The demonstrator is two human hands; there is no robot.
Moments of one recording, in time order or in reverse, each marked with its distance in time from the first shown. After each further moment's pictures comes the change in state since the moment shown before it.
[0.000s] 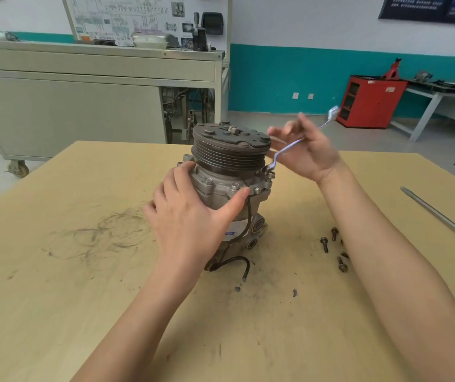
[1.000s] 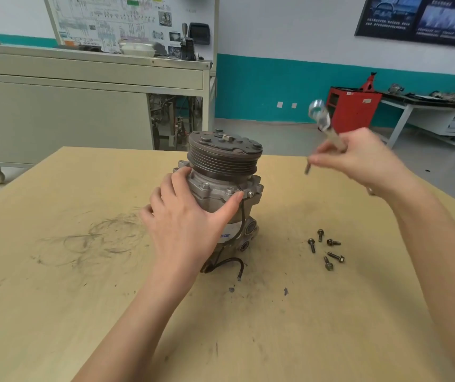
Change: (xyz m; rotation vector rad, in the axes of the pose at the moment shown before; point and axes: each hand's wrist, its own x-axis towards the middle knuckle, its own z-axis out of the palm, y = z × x) left_hand 0.001 -0.003 0.001 0.008 -0.023 -0.005; right_hand -0.081 -0.058 0.052 -1.456 0.631 0.066
